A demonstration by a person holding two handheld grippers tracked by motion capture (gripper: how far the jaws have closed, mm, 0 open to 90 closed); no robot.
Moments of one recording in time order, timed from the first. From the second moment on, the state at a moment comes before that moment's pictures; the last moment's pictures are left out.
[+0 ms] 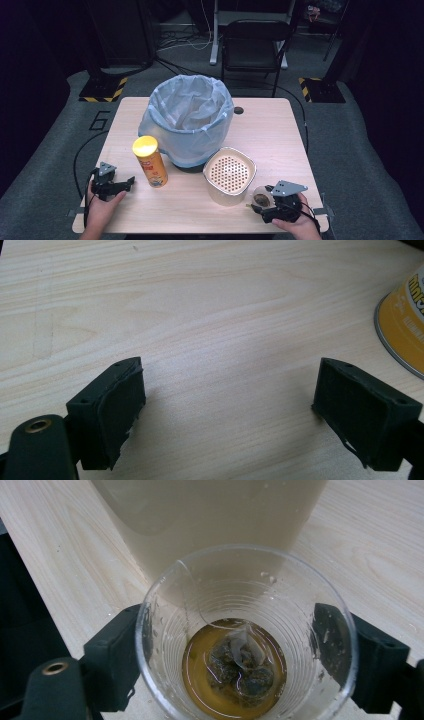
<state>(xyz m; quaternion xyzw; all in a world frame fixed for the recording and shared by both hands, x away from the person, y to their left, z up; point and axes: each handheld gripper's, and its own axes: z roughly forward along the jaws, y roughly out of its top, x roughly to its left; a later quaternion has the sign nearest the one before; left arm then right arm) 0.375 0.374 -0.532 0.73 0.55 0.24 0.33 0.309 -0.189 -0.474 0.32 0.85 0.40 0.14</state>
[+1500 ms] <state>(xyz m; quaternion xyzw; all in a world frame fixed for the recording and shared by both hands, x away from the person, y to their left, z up) 0.375 0.374 -0.531 0.73 0.55 0.24 0.33 0.309 -0.195 -0.474 0.30 0.85 0.40 0.17</state>
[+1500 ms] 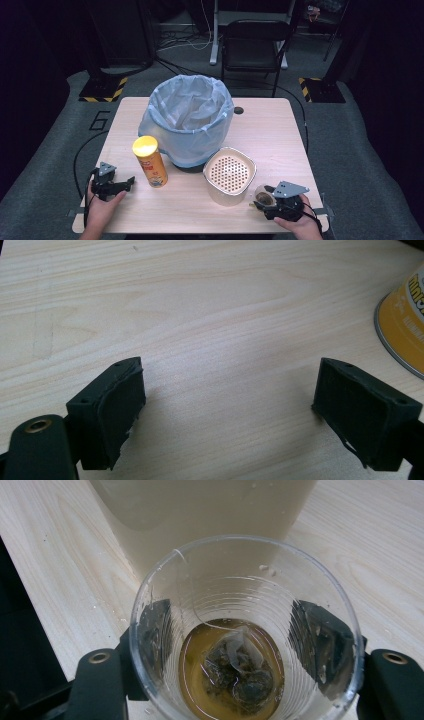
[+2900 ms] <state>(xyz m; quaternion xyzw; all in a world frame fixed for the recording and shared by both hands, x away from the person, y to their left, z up) 0.375 0.374 -0.532 0.73 0.55 0.24 0.33 0.341 -0.219 -0.404 0.28 0.86 0.37 0.21</state>
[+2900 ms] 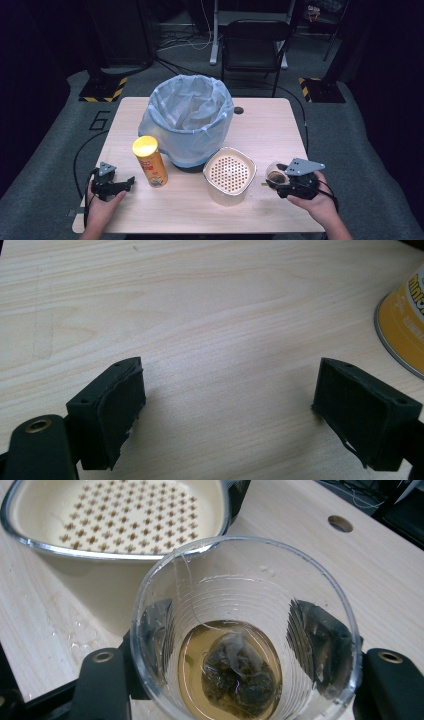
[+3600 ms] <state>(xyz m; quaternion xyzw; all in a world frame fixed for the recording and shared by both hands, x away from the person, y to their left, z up) 0.375 0.374 -0.532 0.73 0.55 0.24 0.34 0.372 -0.211 -0.359 0.26 0.85 0.39 0.23</state>
